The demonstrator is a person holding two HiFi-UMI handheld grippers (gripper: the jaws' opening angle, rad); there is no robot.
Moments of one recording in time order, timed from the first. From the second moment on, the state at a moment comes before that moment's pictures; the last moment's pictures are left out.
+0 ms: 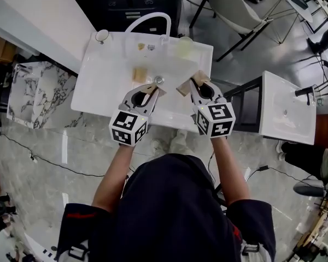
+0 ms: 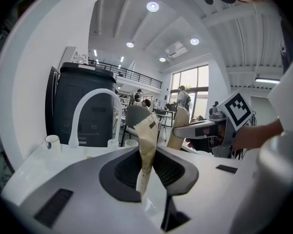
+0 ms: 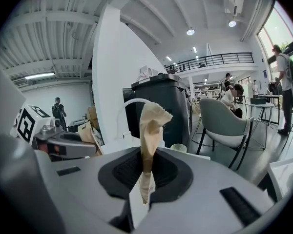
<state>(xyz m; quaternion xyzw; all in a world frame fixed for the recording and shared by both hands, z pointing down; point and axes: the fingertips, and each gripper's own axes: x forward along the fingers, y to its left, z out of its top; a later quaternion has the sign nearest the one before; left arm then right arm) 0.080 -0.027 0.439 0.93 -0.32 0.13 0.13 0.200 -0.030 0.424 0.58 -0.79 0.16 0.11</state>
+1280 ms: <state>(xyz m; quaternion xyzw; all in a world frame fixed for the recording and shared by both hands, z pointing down) 0.147 -0.136 0.494 0.90 -0.37 0.15 0.20 0.259 -0.184 0.459 0.52 -0.82 0.18 0.13</state>
